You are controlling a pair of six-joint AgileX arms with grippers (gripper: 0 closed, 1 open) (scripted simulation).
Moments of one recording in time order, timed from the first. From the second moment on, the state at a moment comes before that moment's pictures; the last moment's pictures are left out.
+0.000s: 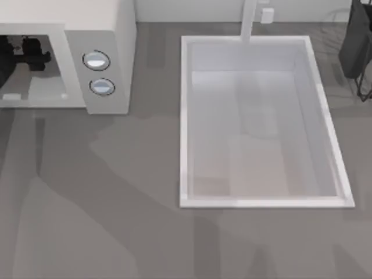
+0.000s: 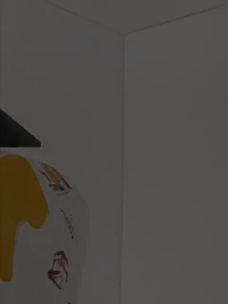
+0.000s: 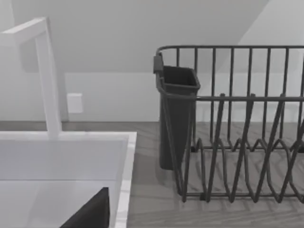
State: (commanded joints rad) left arm 0.09 2.46 1.47 0.63 0.12 0.05; right arm 0.00 0.00 0.00 0.00 0.00 0.00
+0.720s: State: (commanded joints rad) left arm 0.09 2.46 1.47 0.63 0.12 0.05; right arm 0.00 0.00 0.00 0.00 0.00 0.00
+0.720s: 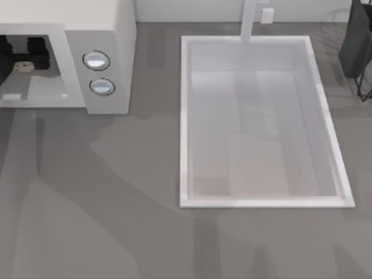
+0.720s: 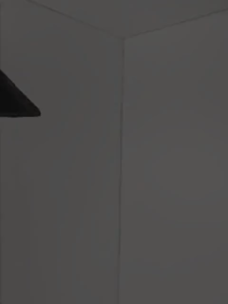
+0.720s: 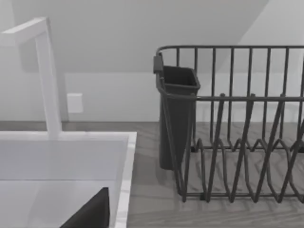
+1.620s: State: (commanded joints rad) left arm 0.19 2.07 0.76 0.93 0.19 0.08; right arm 0.00 0.00 0.00 0.00 0.00 0.00
